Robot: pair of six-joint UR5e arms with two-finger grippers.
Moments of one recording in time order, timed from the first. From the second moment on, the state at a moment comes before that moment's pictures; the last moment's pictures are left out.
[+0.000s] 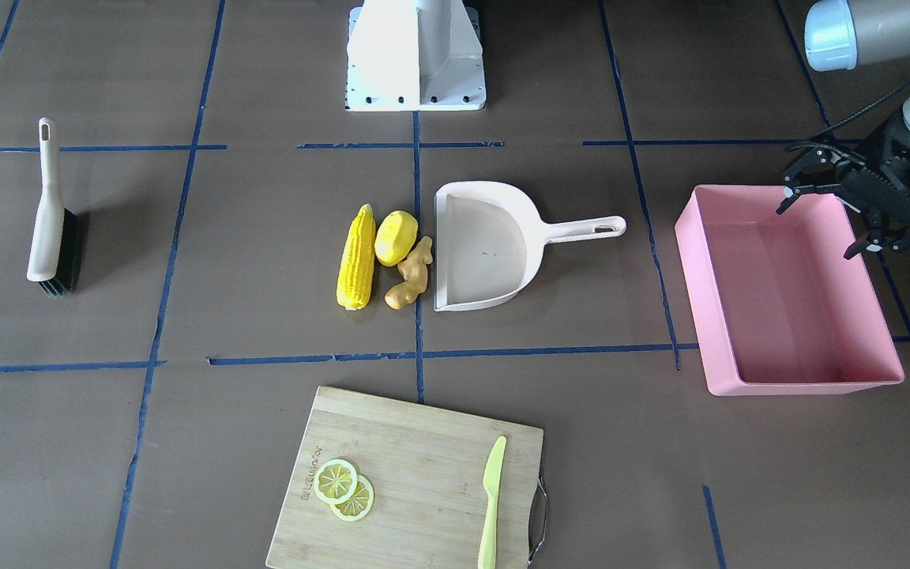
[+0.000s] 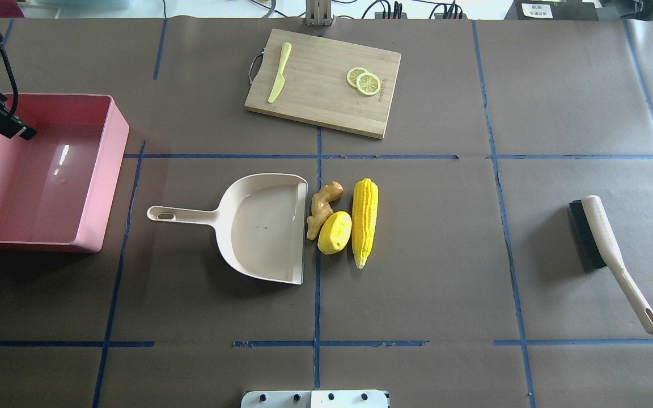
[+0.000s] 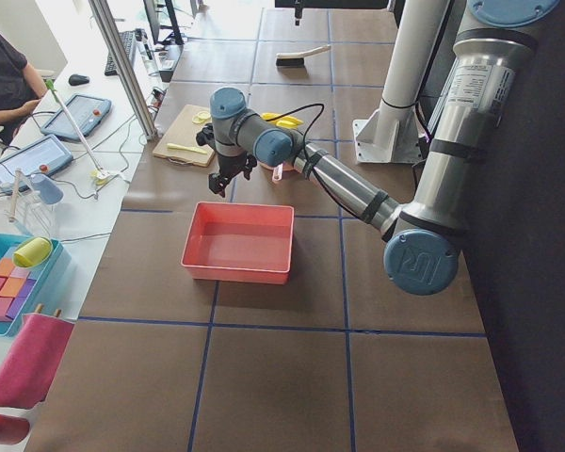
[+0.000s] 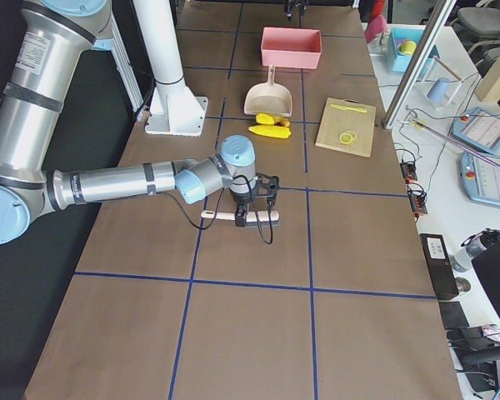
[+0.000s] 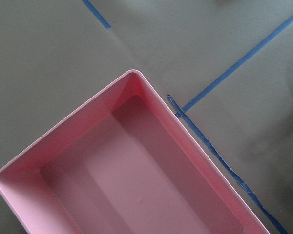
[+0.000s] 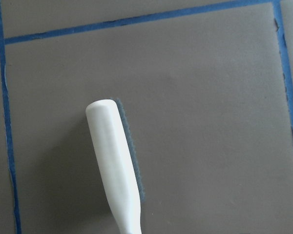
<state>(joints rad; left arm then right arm) -1.18 -1.80 -1.91 -1.56 -2.31 0.10 1.12 -1.93 2.04 -1.18 2.28 0.78</state>
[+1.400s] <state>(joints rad) -1.14 -1.82 -1.88 -1.56 -2.26 0.11 0.78 -1.92 1.92 -1.06 2.18 0.91</state>
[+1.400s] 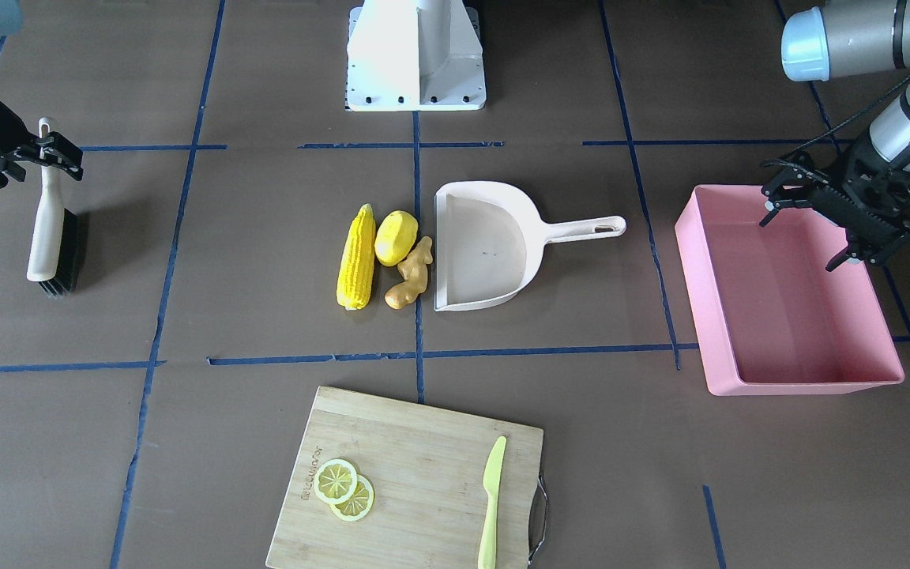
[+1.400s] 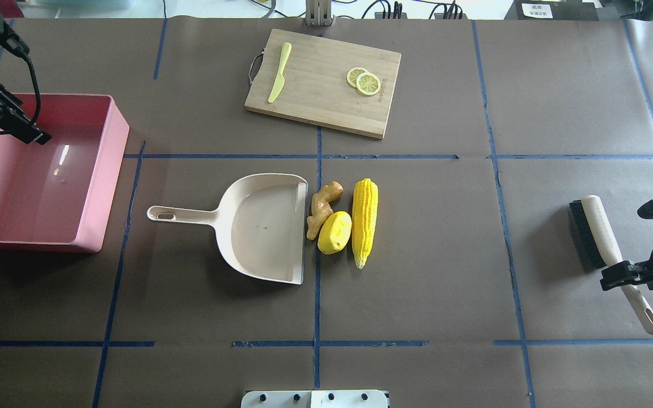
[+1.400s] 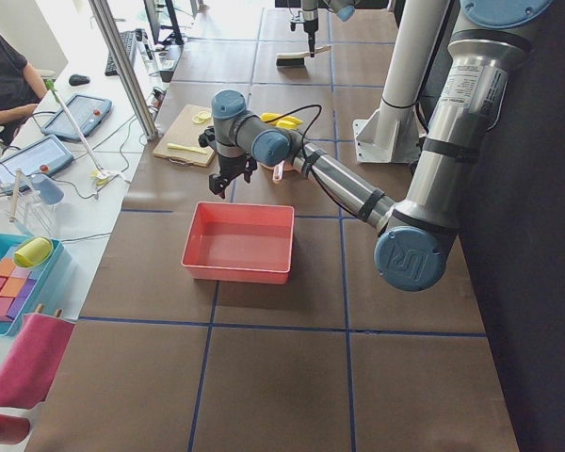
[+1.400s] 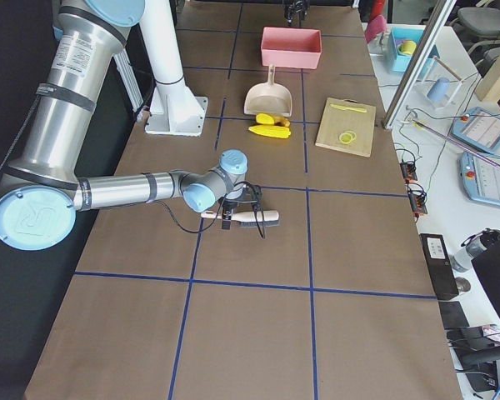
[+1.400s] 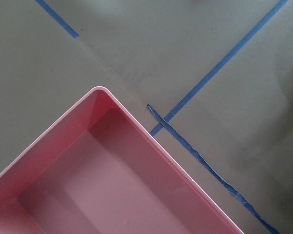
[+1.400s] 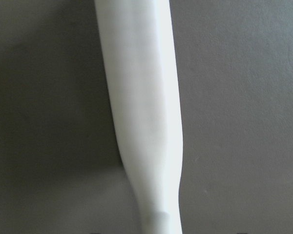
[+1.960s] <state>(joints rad) -1.14 -1.82 -1.88 -1.56 -2.26 0.11 0.78 -1.92 1.91 -1.07 2.18 0.91</state>
